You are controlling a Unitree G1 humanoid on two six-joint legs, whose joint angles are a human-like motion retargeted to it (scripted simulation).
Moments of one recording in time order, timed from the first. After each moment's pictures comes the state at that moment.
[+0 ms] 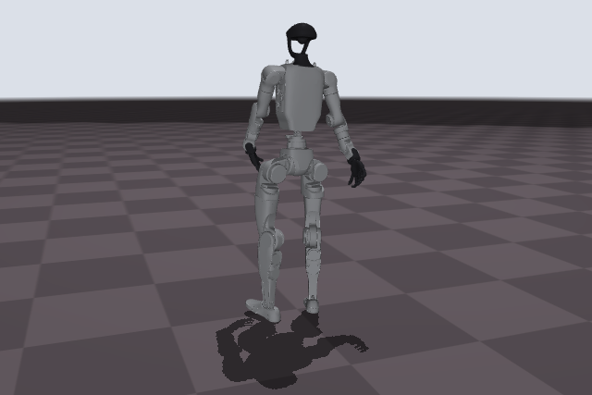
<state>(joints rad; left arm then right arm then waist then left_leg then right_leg) -0.51 0.01 0.04 1.48 0.34 0.20 -0.64 0.23 -0.23 -0.09 1.70 -0.37 0.36 0.34 -0.06 0.00 -0.08 -0.07 0.04 0.21 0.05 -0.21 -0.09 -0.01 -0.13 -0.56 0.01 0.03 0.06</state>
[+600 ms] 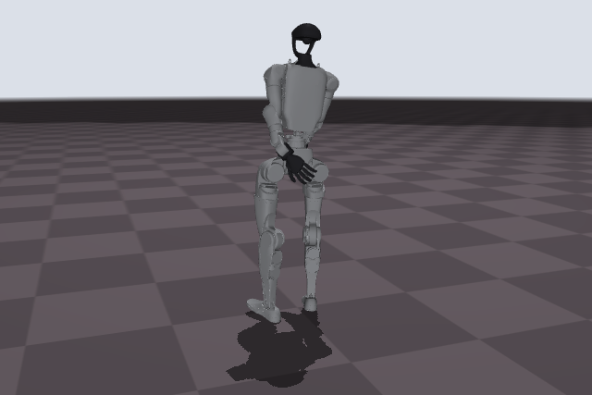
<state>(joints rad) 0.47 0.09 0.48 1.70 0.09 0.40 -0.39 -0.40 -0.03 0.19 1.28 -0.41 0.04 0.55 -0.01 0.04 -0.14 -0.03 0.06 0.32 0.02 -0.25 -0.10 -0.13 -0.12 -0.41 0.06 0.05 0.04</state>
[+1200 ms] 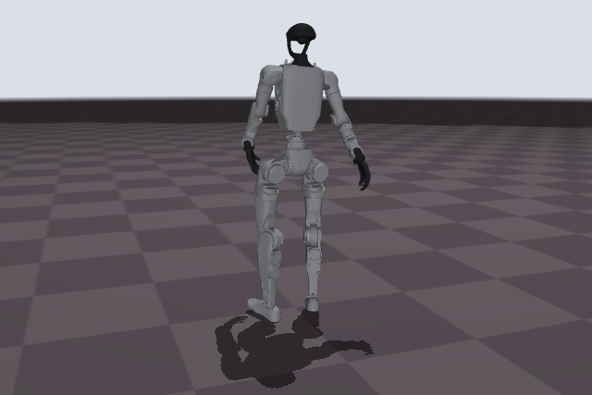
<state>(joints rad) -0.53 0.04 -0.06 1.41 0.30 0.21 -0.50 0.32 -0.28 -0.21 1.70 -0.06 0.22 0.04 -0.08 0.03 -0.08 -0.11 0.05 0.23 0.08 -0.23 -0.07 -0.09 -0.13 -0.48 0.02 0.07 0.05</state>
